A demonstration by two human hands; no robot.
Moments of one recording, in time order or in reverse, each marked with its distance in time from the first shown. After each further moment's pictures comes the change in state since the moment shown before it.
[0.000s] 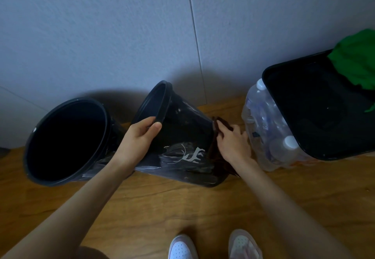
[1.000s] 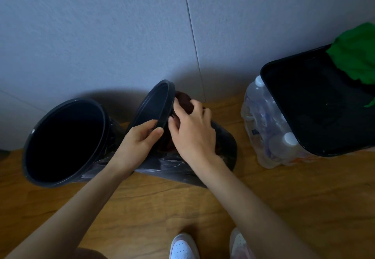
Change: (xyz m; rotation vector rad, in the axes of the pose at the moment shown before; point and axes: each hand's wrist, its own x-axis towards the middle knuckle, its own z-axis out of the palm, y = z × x) left_hand -0.009 0.005 0.003 0.110 -0.100 0.108; right_hand -0.044 -0.096 -0.008 0.050 0.277 -0.339
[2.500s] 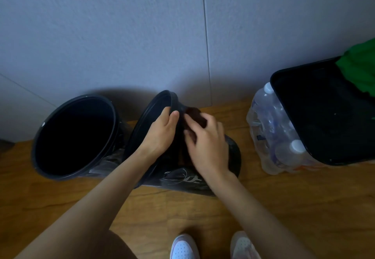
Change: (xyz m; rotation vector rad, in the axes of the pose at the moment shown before) left_hand 0.031 0.002 0.016 0.013 0.153 -0.043; right_hand -0.019 0.016 0.014 0.052 0.061 -0.042
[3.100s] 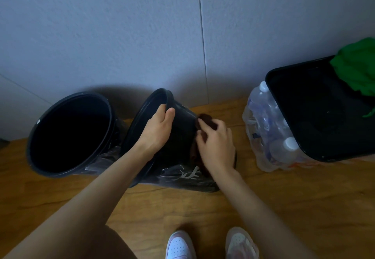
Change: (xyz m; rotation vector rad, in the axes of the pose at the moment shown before) left_hand -0.002 0.004 0.002 0.016 0.005 -0.005; right_hand -0.001 0.033 0.001 -0.010 -0.058 0.158
